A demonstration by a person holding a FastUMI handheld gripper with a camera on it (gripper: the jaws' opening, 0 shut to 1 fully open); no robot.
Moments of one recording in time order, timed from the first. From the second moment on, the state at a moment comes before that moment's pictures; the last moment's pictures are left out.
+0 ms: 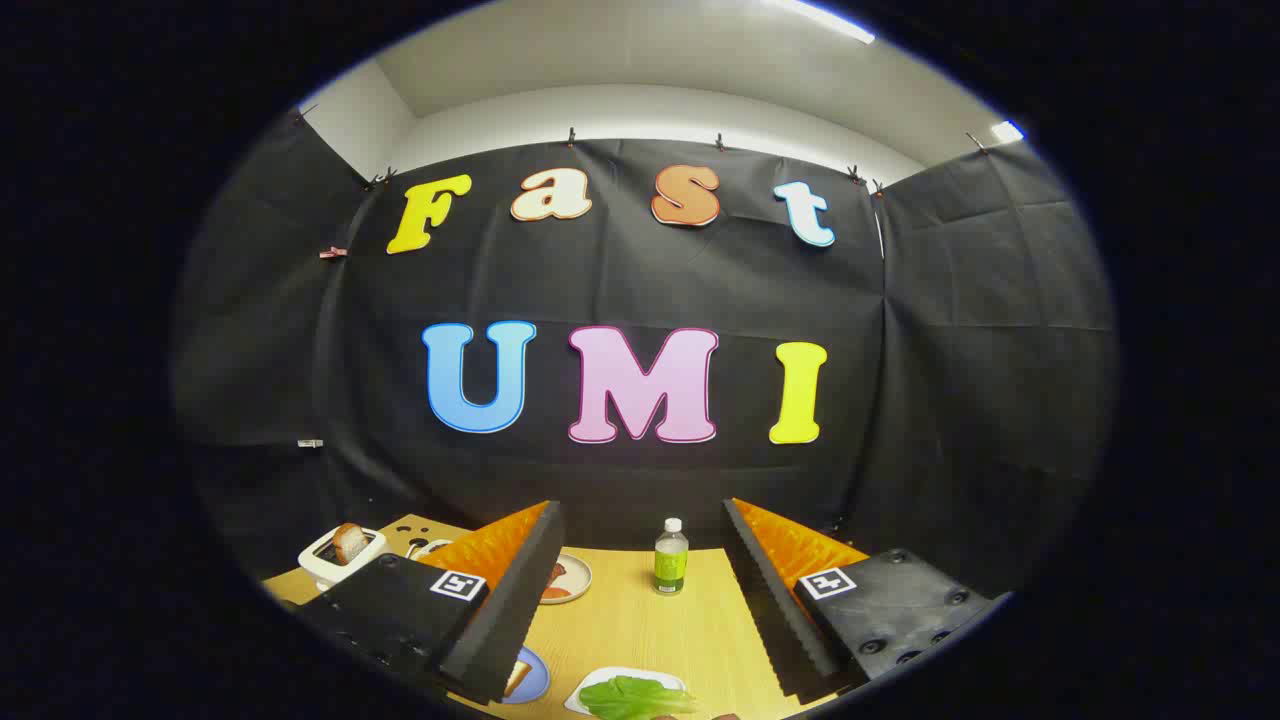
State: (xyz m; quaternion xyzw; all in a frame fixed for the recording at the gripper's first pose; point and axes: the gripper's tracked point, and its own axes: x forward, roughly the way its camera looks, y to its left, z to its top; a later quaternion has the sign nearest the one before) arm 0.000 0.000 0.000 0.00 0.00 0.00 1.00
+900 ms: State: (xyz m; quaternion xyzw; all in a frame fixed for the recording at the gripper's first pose) arm -0.037 0.021 -0.032 -0.01 0.04 0.01 1.00
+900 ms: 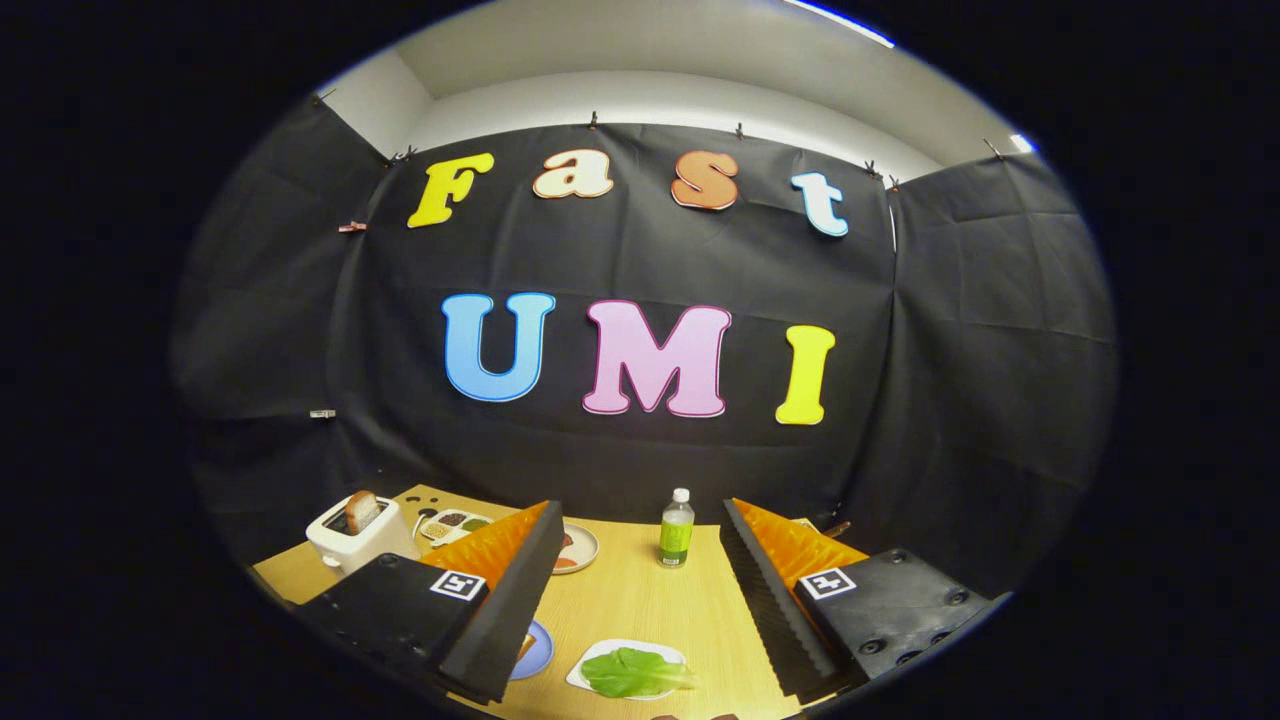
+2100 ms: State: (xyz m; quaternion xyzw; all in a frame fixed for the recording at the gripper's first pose) arm -0.020 0.026 -0.311 -0.09 0.33 0.17 0.92
